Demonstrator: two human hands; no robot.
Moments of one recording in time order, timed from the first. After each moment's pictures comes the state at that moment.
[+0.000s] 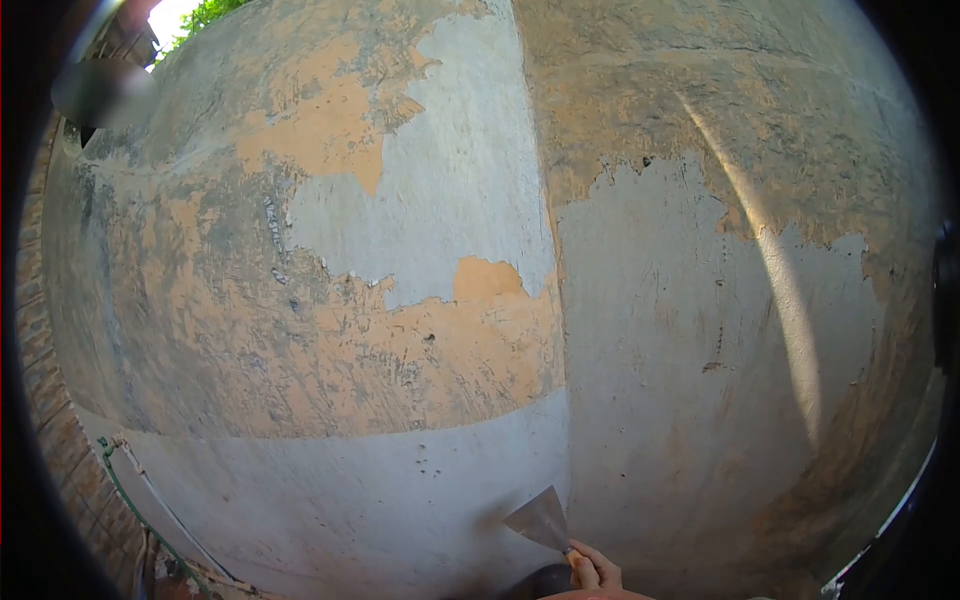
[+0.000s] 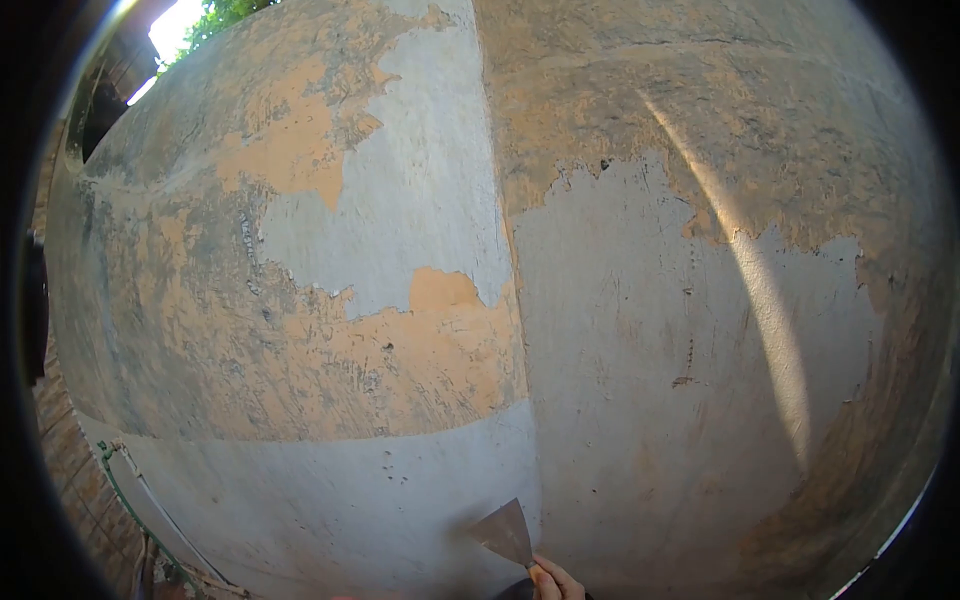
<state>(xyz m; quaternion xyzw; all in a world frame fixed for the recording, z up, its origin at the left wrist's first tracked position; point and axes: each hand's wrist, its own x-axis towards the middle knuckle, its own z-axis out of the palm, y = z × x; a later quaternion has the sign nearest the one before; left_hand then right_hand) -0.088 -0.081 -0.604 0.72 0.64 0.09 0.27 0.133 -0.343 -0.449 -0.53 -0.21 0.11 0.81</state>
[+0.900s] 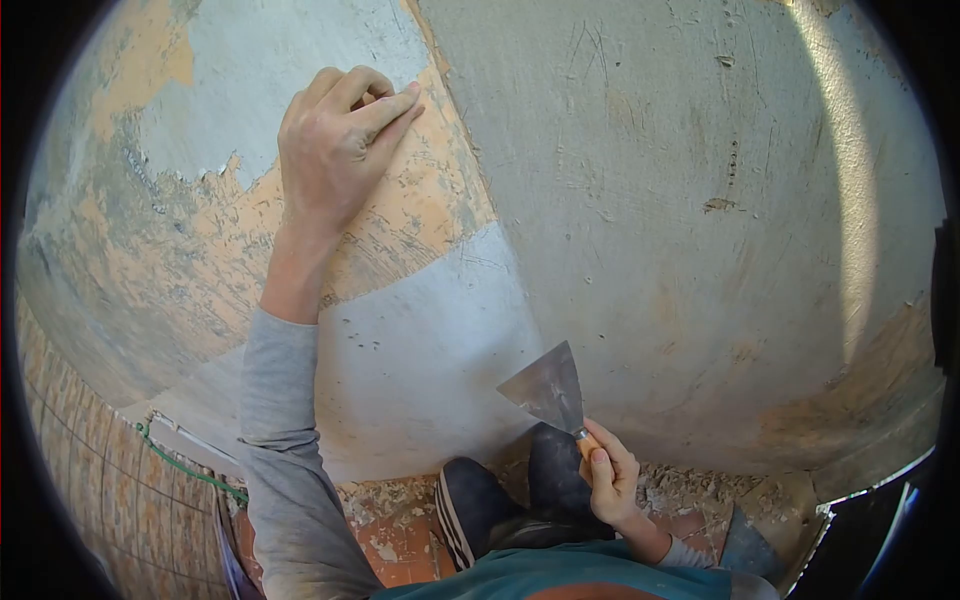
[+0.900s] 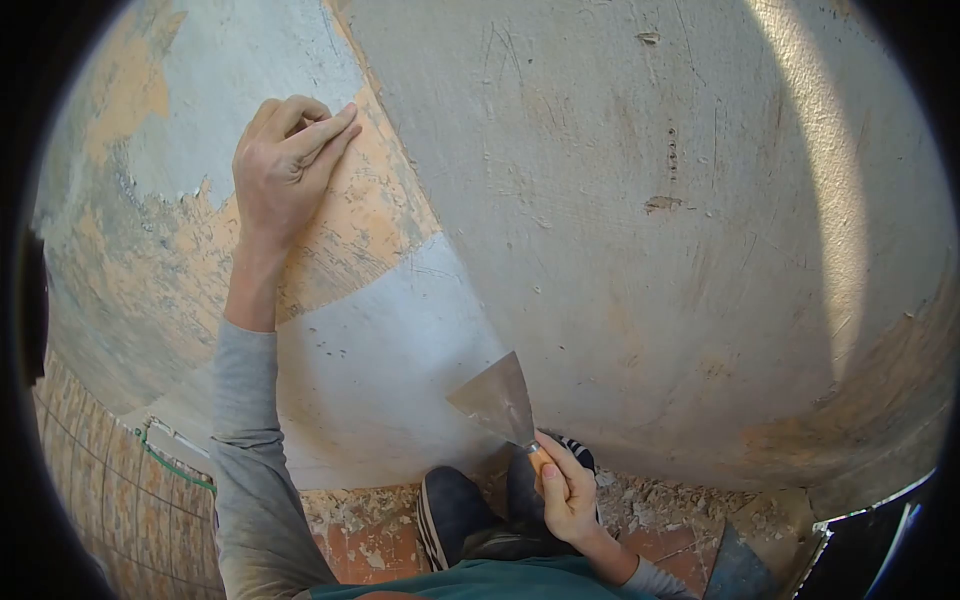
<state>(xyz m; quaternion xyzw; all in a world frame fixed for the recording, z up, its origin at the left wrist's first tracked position) 0.197 -0.112 -0.086 0.77 -0.13 0.54 -0.31 0.181 -0.412 -0.441 -0.51 -0.32 0.16 0.78</state>
